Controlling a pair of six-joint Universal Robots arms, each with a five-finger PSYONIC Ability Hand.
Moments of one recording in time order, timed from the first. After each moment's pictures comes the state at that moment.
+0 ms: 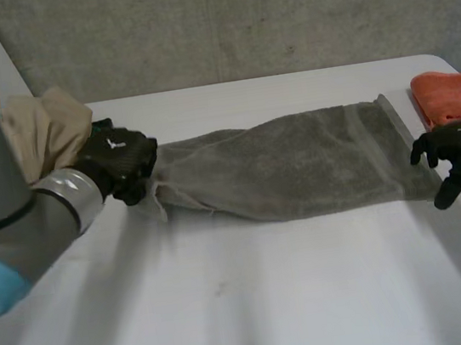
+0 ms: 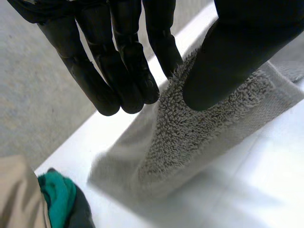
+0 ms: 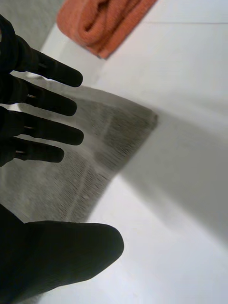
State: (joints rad) left arm 4.33 -1.90 -1.38 2.97 -1.40 3.60; right arm 1.53 -1.23 1.47 0.38 1.26 2.67; left_hand 1.13 1.19 1.18 1.19 0.98; right_hand 0.50 0.63 0.49 0.48 0.28
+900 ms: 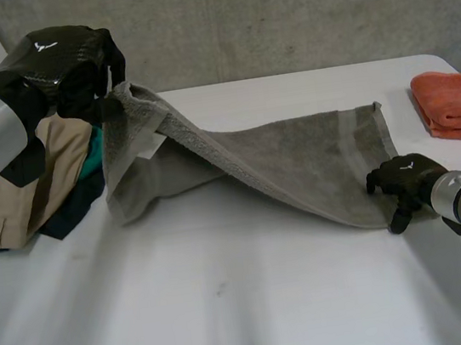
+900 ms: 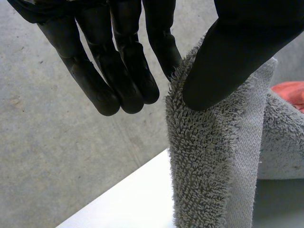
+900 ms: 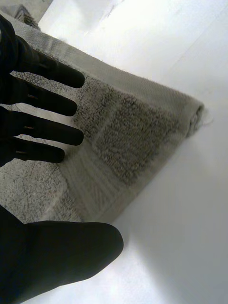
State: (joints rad) left arm 4.39 -1.68 -1.22 2.86 -1.27 3.29; right arm 1.67 -0.99 1.51 0.07 1.27 2.62; left_hand 1.13 1.19 1.18 1.19 0.99; right_hand 0.50 0.63 0.49 0.49 0.32
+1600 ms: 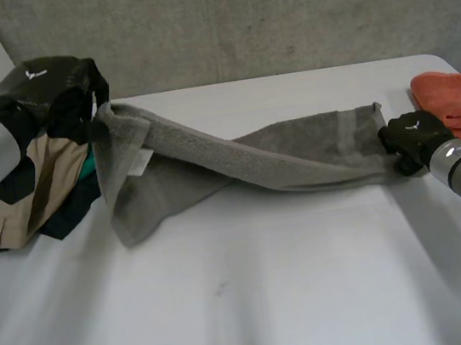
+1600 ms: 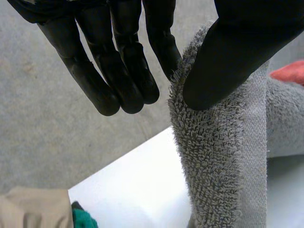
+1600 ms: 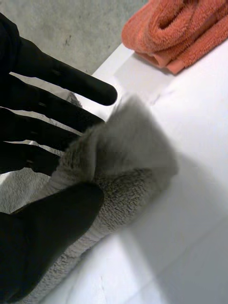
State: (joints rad) left arm 4.46 -1.70 -1.29 2.85 -1.28 3.31; right arm 1.66 -0.93 1.39 -0.12 1.30 2.60; left_hand 1.13 1.19 1.18 1.19 0.99; right_hand 1.11 1.13 1.12 1.12 0.95
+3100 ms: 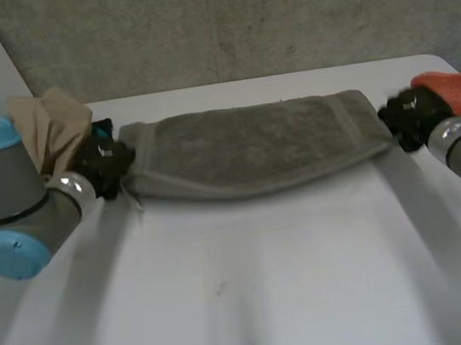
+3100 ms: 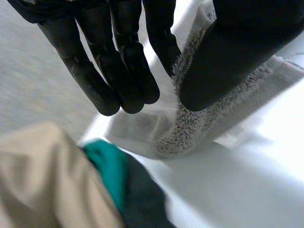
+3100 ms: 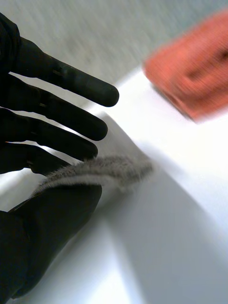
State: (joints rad) left arm 4.47 -2.20 -1.25 3.13 -1.36 3.87; right arm 1.67 -0.91 1.27 -0.08 1.31 2.46; left_hand 1.13 1.20 1.19 1.20 1.00; right_hand 1.11 1.17 1.19 1.20 1.01
